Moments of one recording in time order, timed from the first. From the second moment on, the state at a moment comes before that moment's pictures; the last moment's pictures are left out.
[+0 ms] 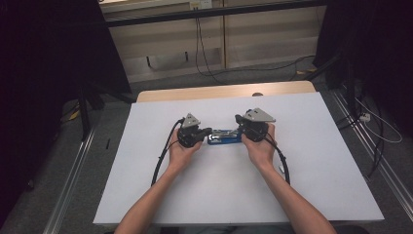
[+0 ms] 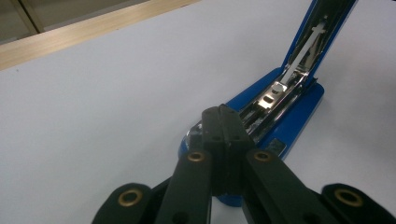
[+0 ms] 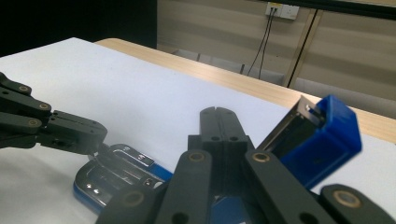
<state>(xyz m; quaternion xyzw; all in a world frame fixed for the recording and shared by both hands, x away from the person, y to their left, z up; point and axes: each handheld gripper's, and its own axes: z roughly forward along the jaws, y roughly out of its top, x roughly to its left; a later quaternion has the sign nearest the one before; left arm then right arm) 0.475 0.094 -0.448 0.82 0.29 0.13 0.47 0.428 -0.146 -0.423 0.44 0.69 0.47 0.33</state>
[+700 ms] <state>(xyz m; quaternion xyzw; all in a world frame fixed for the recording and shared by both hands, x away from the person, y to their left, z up) 0.475 0.095 -0.448 0.82 0.29 0.13 0.47 0.427 -0.166 -0.423 0.45 0.70 0.45 0.32</state>
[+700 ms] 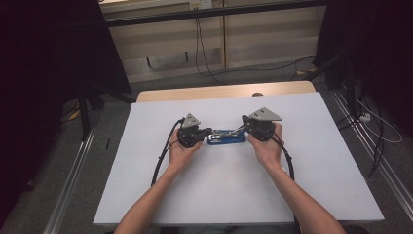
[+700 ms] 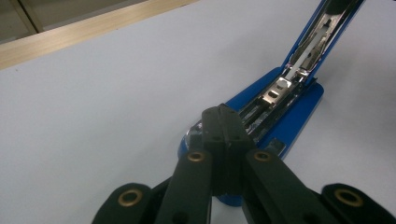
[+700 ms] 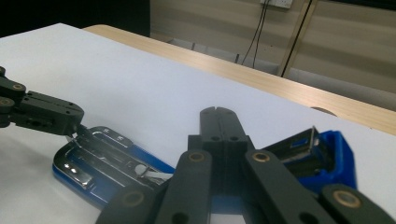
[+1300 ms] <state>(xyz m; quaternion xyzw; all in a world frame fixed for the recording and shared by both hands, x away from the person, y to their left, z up) 0.475 0.095 -0.448 0.82 0.29 0.13 0.47 0.423 -0.191 -0.423 0.45 0.70 0.44 0.33</state>
